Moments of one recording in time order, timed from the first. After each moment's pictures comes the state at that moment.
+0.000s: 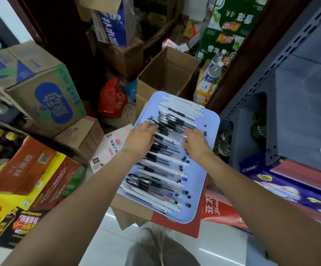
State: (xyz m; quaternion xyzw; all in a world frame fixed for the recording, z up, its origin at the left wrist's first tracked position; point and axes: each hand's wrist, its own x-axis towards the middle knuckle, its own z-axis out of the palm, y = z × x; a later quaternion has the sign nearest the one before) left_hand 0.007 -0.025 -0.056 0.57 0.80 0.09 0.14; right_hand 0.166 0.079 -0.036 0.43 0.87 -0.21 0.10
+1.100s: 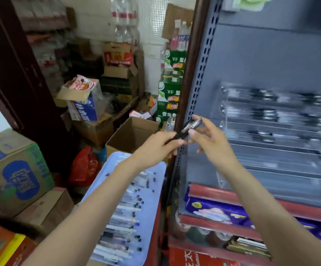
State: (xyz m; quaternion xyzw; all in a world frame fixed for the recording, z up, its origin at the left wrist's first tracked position) left_hand 0.170 0.044 0.176 0.64 0.59 0.39 0.31; right_hand 0.327 0.093 0.194 0.35 0.73 -0.45 -0.38
